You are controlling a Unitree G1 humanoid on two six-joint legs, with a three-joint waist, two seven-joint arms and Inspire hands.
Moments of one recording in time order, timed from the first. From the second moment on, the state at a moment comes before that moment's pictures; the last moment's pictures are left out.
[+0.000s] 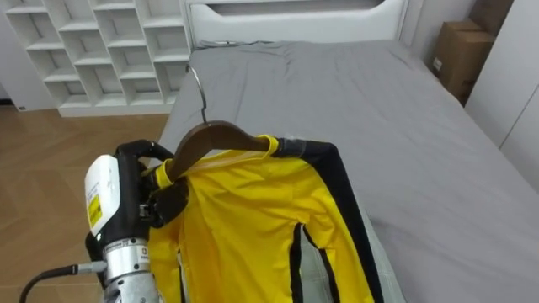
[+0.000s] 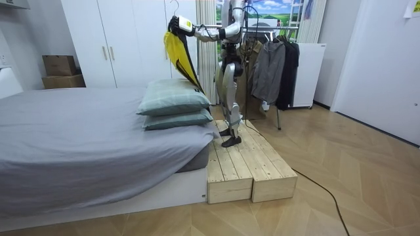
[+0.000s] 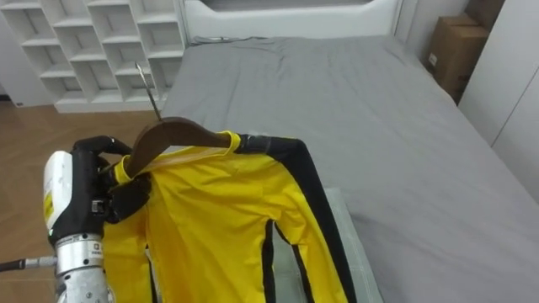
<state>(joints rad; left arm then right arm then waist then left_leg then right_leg) -0.07 0.26 -0.15 0.18 0.42 -0.10 0.70 0.02 -0.25 -0.10 1.36 0.15 -0.02 -0.40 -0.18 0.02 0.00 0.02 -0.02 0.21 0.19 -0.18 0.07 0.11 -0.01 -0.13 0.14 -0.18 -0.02</state>
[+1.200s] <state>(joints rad) -0.04 0.26 -0.22 0.16 0.42 -0.10 0.59 0.05 -0.26 0.05 0.60 -0.54 -0.11 -0.86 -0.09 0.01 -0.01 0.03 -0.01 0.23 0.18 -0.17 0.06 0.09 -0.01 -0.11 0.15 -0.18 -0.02</state>
